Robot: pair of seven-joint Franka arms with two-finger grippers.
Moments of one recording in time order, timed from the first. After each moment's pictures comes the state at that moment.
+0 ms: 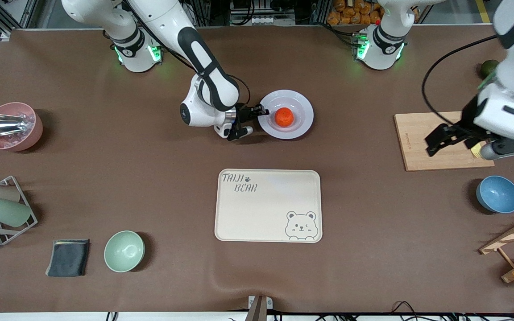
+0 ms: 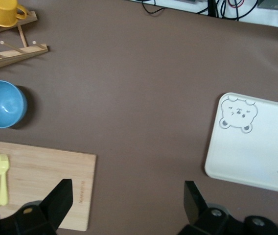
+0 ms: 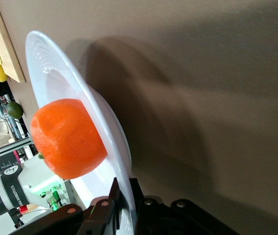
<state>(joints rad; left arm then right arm) 0.03 0.07 -0.16 -1.56 0.03 1.75 -0.29 0.85 0.57 -0.01 -2.08 1.59 2.31 -0.62</state>
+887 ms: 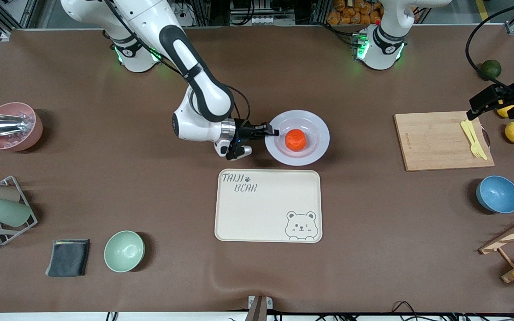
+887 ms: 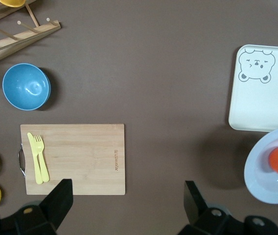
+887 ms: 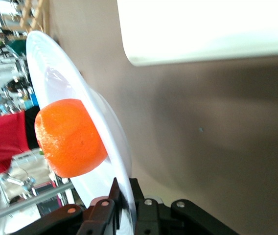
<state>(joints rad) -0.13 -0.04 0.12 -1.59 -0.02 1.59 -0.04 0.75 0.56 -0.03 -1.87 1.61 2.32 -0.50</state>
